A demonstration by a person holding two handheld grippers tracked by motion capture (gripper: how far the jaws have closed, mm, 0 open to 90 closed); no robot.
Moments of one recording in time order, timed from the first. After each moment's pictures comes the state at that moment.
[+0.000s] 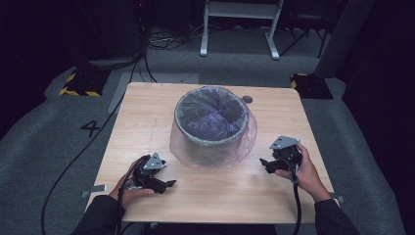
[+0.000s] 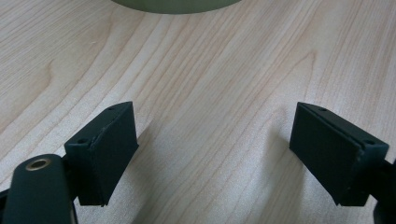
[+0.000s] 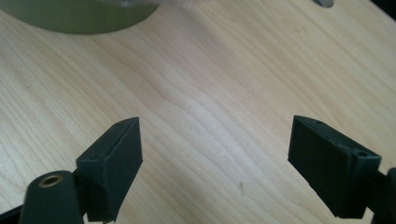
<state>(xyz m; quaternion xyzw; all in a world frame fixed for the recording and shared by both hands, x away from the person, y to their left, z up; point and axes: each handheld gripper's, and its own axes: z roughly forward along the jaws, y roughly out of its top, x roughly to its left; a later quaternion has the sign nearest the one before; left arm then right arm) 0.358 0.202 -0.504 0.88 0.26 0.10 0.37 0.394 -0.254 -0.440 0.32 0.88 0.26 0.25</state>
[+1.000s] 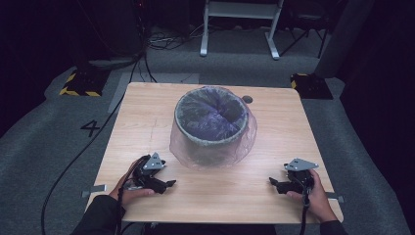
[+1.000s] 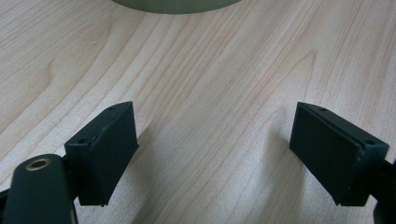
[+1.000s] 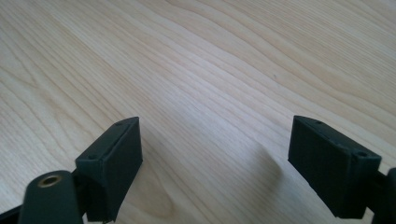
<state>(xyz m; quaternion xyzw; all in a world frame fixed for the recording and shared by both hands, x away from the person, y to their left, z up) 0.358 0.201 -0.504 0.88 0.26 0.10 0.37 0.347 -0.305 -0.495 0.38 0.84 0.32 0.21</state>
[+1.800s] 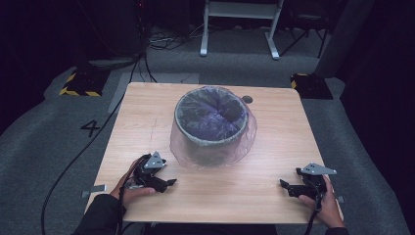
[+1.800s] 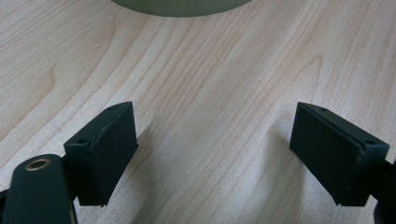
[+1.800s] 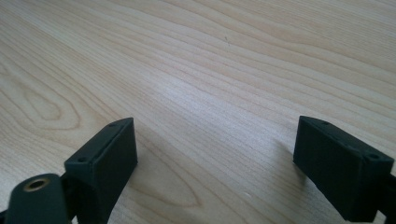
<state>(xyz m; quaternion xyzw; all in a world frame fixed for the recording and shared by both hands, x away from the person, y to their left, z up) 0.361 0.200 -0.504 0.88 0.27 0.11 0.37 0.336 -0.343 -0.504 0.44 0.80 0.35 0.20</state>
